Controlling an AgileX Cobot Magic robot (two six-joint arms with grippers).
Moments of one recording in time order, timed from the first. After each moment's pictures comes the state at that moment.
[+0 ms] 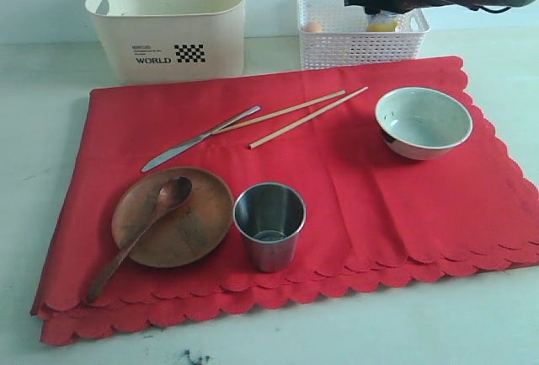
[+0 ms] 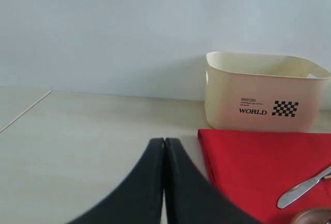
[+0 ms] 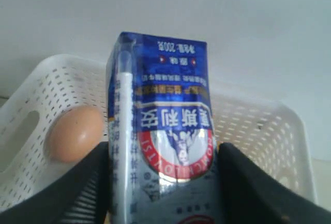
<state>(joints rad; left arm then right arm) 0.08 0.01 0.00 -0.04 0.13 0.01 0.15 2.34 -1.81 0.34 0.09 -0.39</state>
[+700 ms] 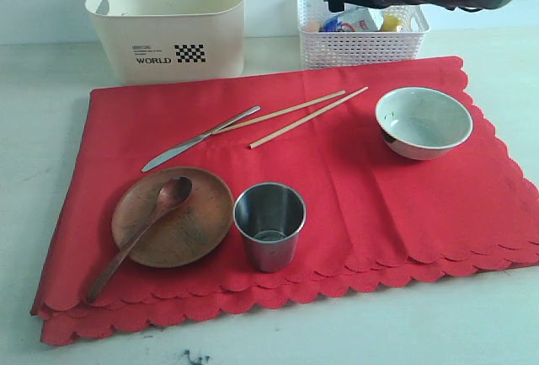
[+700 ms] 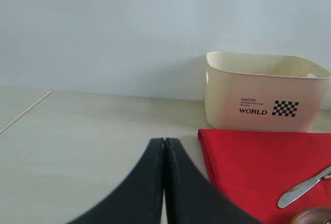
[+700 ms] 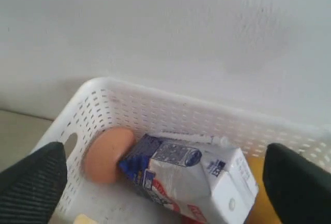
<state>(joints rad) 0.08 0.01 0.00 -0.04 0.13 0.01 0.19 2.37 -1.86 0.34 0.08 -0.36</state>
